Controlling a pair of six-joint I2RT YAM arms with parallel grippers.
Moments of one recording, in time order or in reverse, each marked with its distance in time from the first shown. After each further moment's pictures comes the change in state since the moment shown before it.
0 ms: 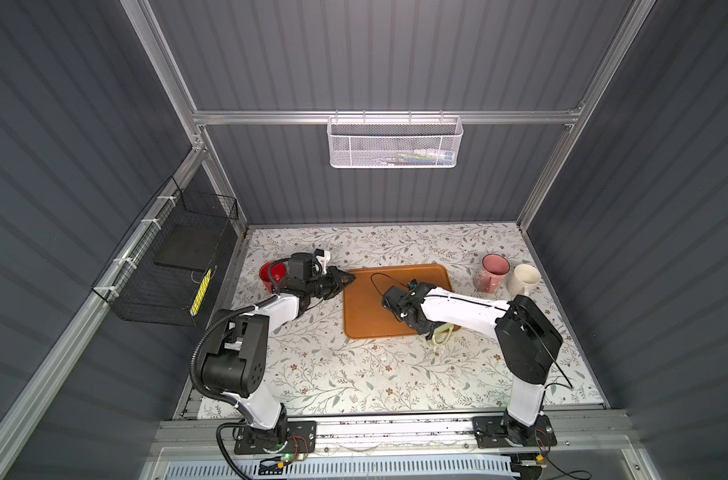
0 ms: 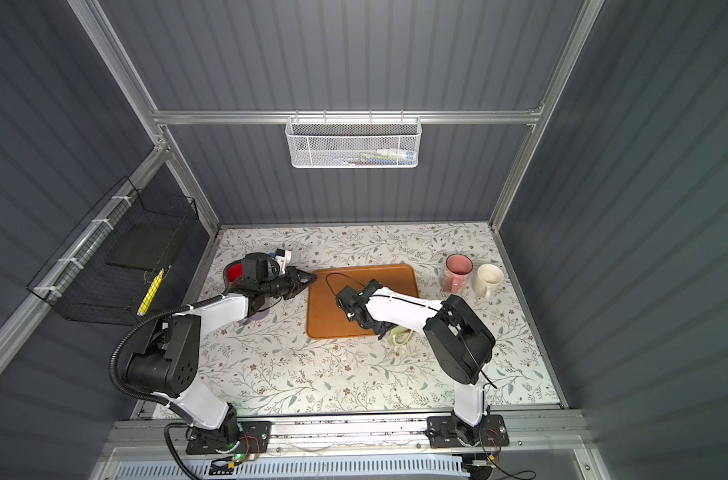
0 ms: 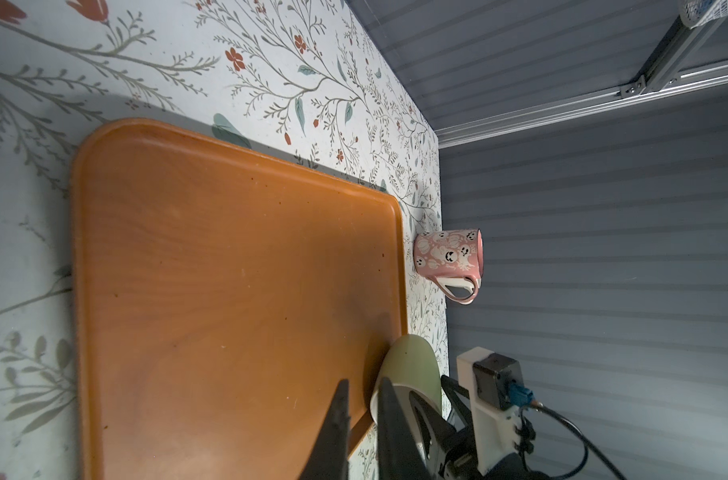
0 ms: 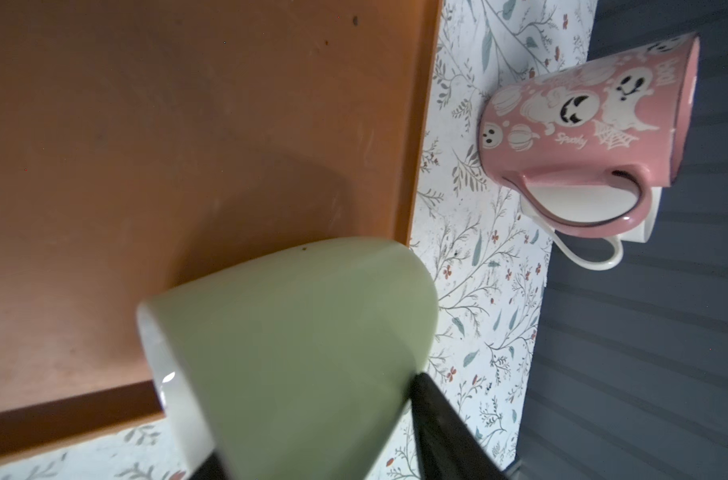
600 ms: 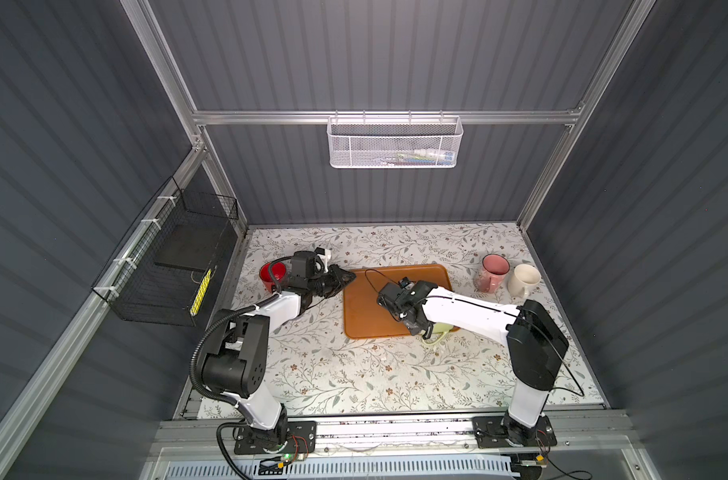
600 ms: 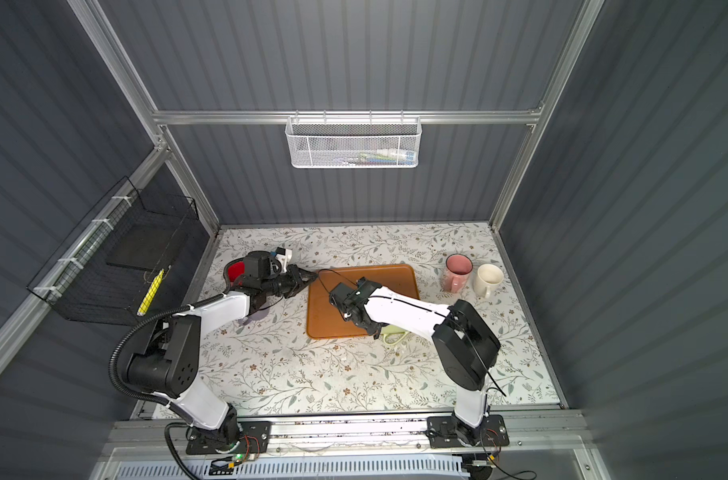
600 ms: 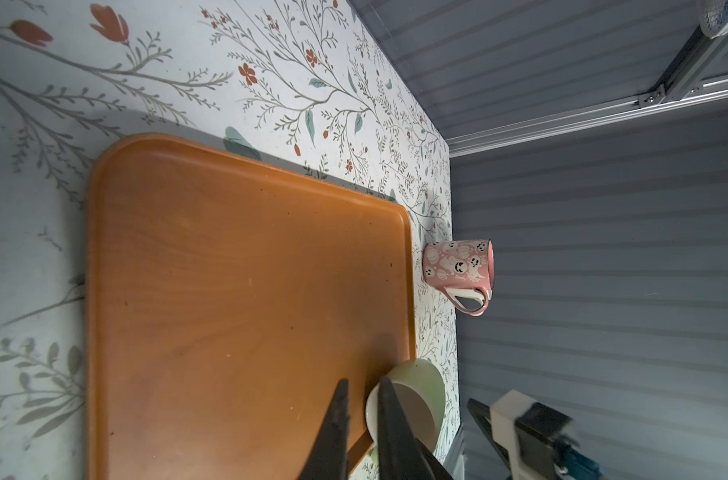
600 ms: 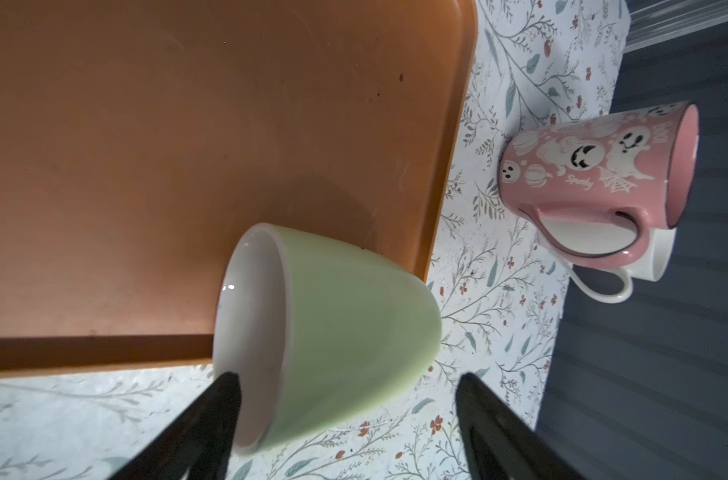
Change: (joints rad) left arm -0.023 0.000 0.019 -0.035 -0.049 0.003; right arm 0.061 -0.022 0.068 -0.019 -0.052 -0.056
